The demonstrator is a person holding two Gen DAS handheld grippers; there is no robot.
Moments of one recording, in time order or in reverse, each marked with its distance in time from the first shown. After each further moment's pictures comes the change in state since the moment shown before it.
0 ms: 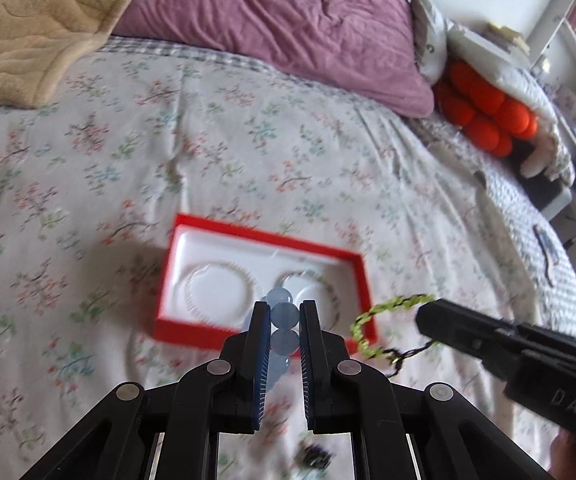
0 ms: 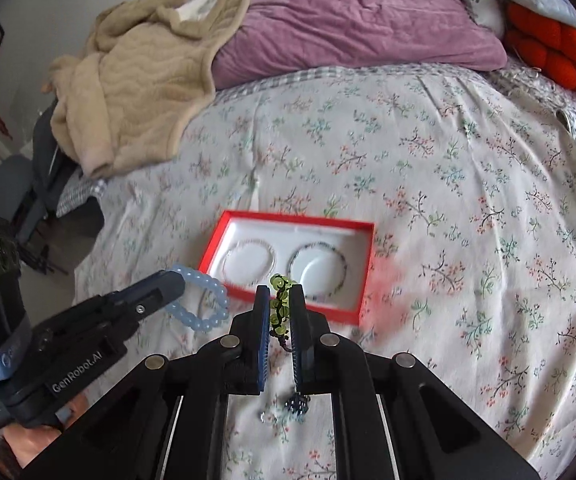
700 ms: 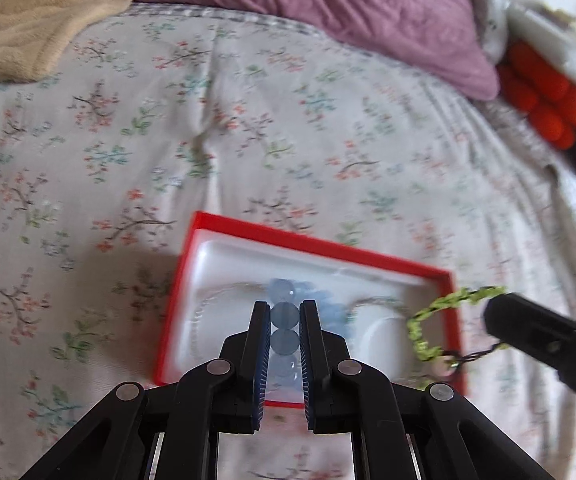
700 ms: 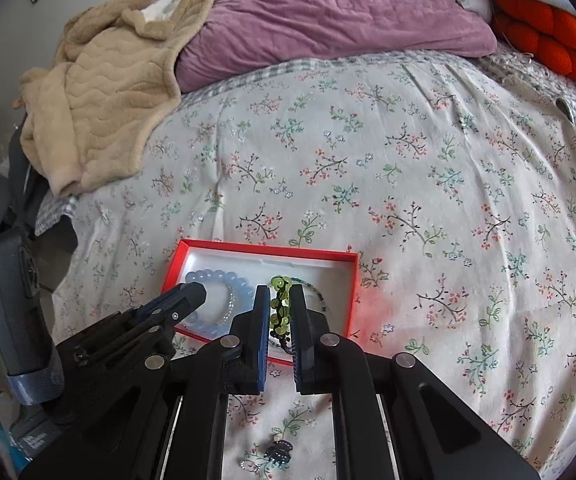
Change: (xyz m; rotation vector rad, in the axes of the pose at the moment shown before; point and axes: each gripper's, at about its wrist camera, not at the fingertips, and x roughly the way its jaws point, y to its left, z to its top) left arm 0.079 0.019 0.007 -0.018 0.067 0.195; right arm 0.053 -0.024 0.029 0.049 0.019 -0.049
